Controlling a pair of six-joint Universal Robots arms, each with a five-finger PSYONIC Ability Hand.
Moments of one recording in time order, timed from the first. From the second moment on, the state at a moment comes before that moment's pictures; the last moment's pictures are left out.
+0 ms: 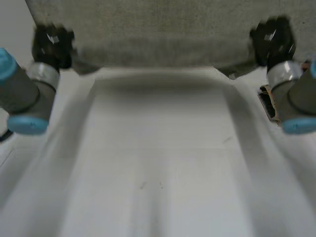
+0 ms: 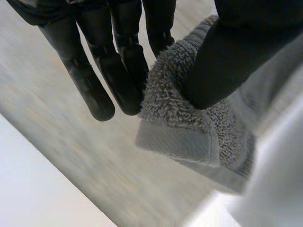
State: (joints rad) left arm 4.49 -2.11 -1.23 3.59 -1.52 3.62; right arm 1.81 -0.98 1.19 -0.52 1.46 2.42; left_hand 1.13 1.20 1.19 1.20 0.97; right_hand 0.99 1.18 1.19 1.19 0.98
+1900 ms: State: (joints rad) left arm 4.35 -1.93 -1.70 3.47 -1.49 3.64; right arm 1.65 -1.20 1.70 -0.06 1.38 2.55; left_hand 0.19 0.20 0.21 0.20 0.05; right_hand 0.20 0.22 0.21 0.24 0.07
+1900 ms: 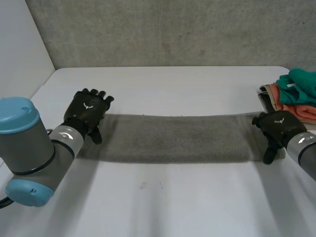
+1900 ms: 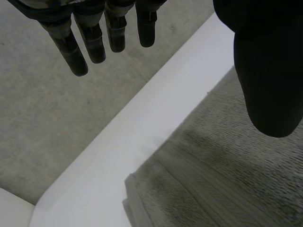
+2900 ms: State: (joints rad) left arm 4.45 -1.79 -1.77 3.46 -1.48 3.58; right arm 2.08 -1.07 1.53 -0.58 1.09 2.20; left_hand 0.19 0.20 0.21 0.20 0.05; right_hand 0.99 1.18 1.19 1.19 0.98
